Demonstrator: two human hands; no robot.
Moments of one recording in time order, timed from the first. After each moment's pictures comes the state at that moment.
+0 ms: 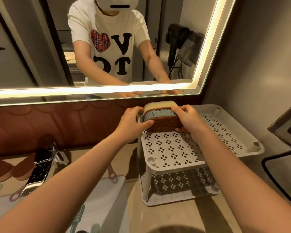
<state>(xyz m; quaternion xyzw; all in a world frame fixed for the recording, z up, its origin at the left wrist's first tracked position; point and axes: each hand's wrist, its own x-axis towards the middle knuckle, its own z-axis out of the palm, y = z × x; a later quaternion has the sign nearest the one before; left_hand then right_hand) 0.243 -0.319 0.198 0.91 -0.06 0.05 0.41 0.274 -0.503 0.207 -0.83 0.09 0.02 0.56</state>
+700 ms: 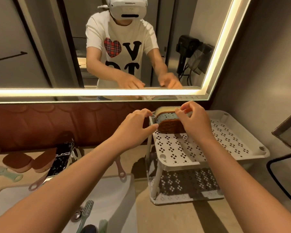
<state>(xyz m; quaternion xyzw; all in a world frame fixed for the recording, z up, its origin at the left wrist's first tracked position) 0.190 -0.298 0.233 0.94 -0.11 0.08 0.33 0.231 -0.480 0.231 -0.91 -0.04 -0.19 0.37</state>
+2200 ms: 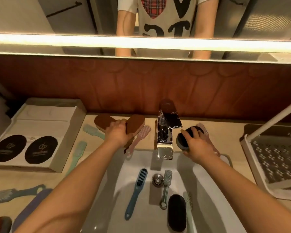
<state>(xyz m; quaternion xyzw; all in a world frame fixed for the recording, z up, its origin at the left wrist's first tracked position) 0.166 0.076 0.026 0.97 0.20 -0.08 0.13 0.204 -0.190 0.023 -0.97 -0.16 0.17 0.03</state>
